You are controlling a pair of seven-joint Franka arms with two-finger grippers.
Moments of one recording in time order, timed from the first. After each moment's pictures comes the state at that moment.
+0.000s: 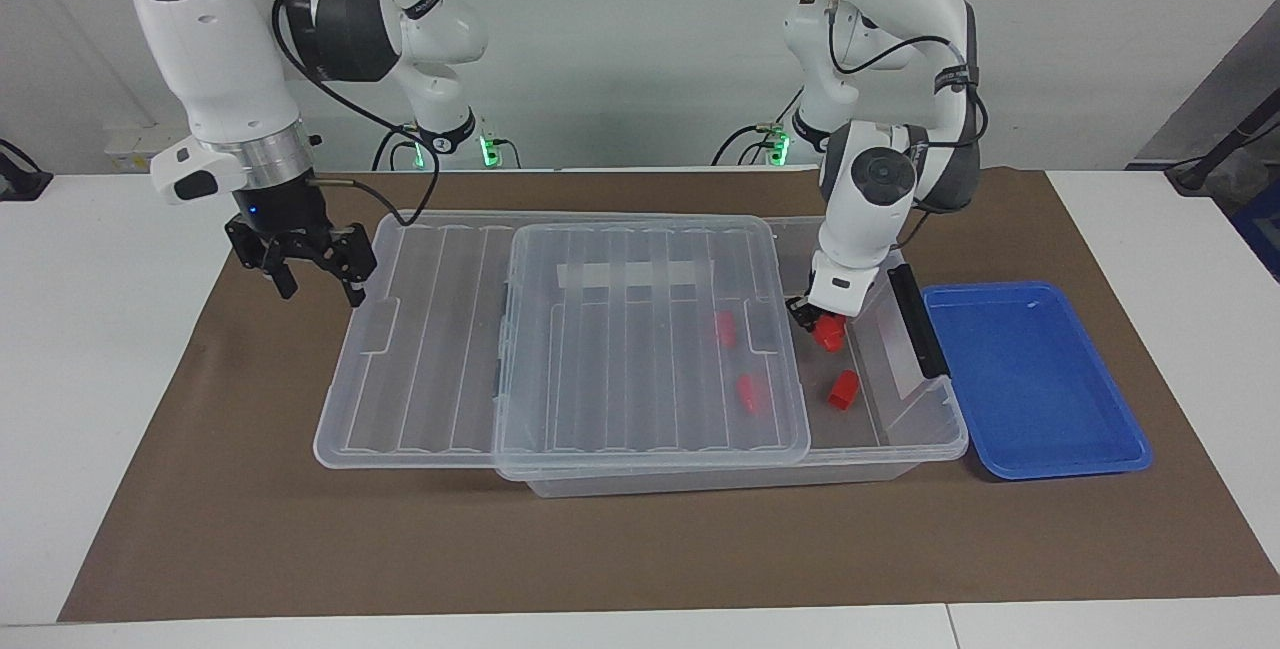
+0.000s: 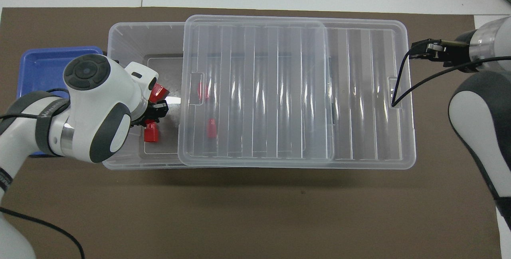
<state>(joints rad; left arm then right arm) -0.35 0.14 0.06 -1.95 0.02 1.98 -0.58 -0.11 0.12 0.13 -1.66 -0.03 2.06 0.25</state>
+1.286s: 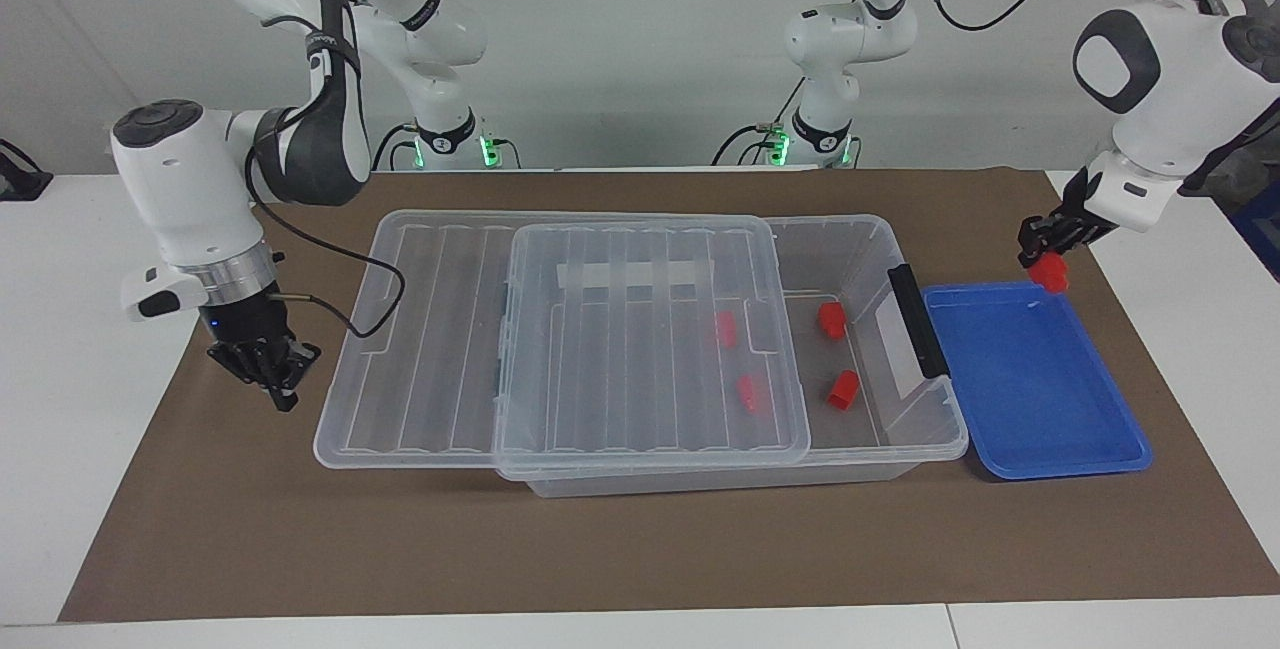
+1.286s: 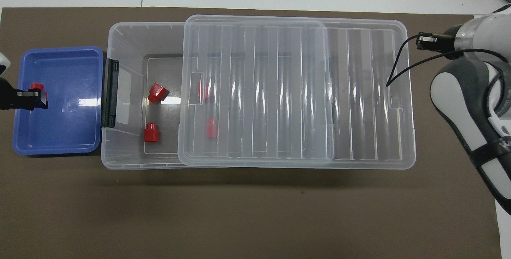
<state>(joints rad) 0.09 0.10 0.08 -1.89 0.01 2.02 0.13 -0.17 0.30 0.13 -1.67 -0.03 2.32 0.19</state>
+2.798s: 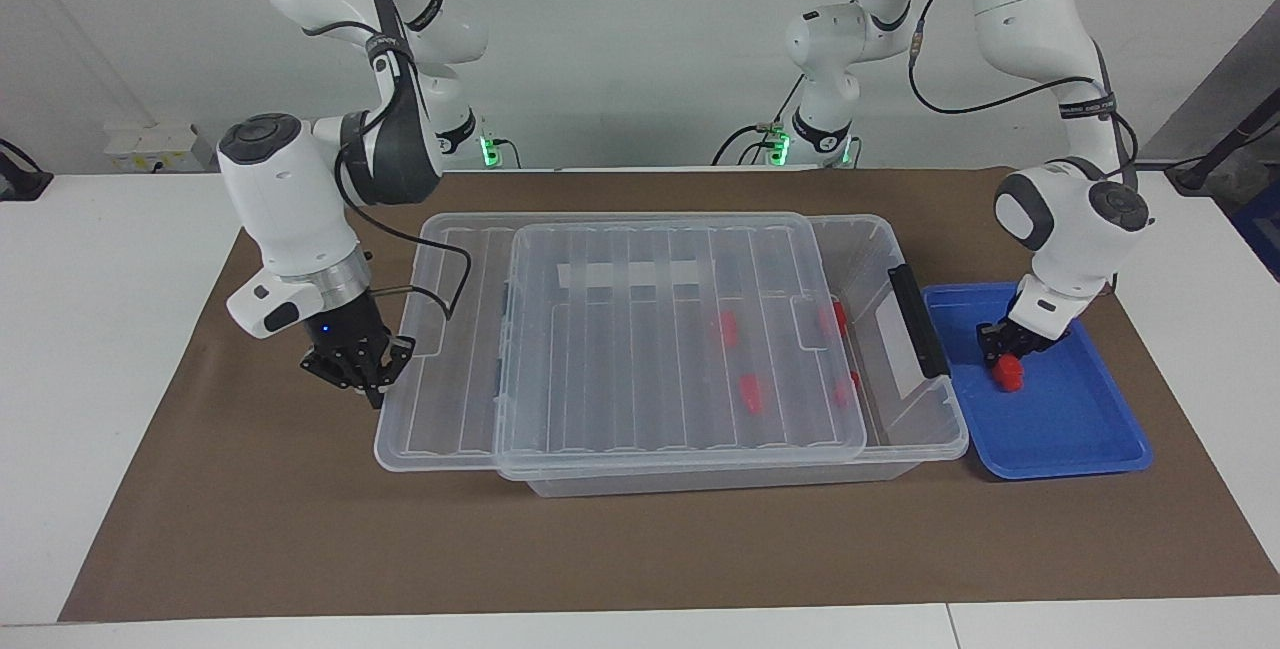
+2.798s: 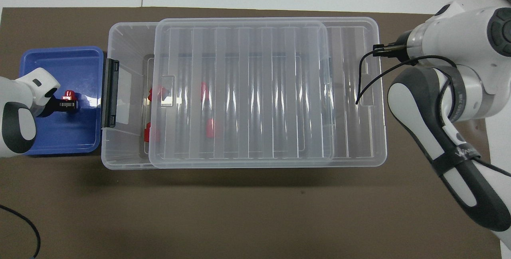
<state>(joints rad) 0.13 0.31 0.06 -2.04 0.01 2.46 0.22 -0.06 0.31 0.18 -1.68 -0.03 2.27 0.07</state>
